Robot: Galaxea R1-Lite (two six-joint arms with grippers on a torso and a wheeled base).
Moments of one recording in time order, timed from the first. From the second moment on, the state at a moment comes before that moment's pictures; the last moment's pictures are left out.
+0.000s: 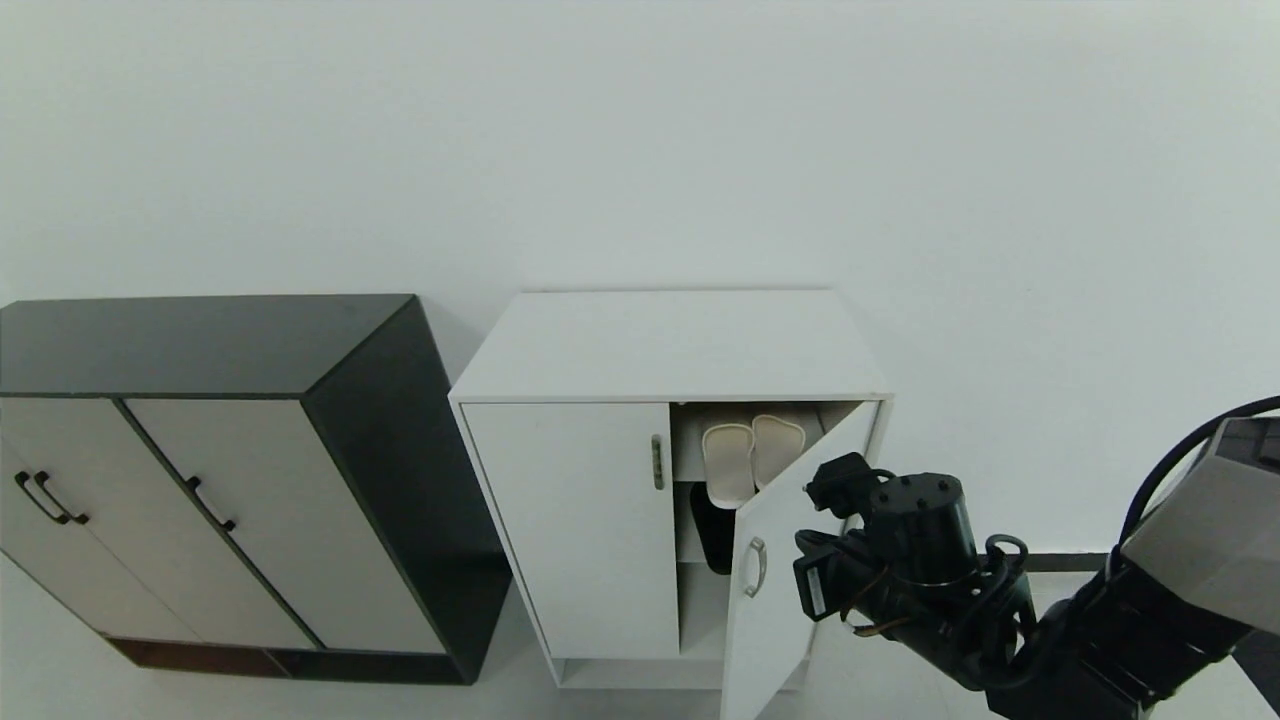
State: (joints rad) left arm 0.00 0.00 0.00 0.00 -0.03 0.00; right arm 0.69 2.04 -0.64 -0.98 -0.27 0.06
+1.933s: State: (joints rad) left arm 0.00 0.00 0.00 0.00 -0.03 0.00; right arm 0.59 2.42 -1.09 -0.99 -0.26 0.06
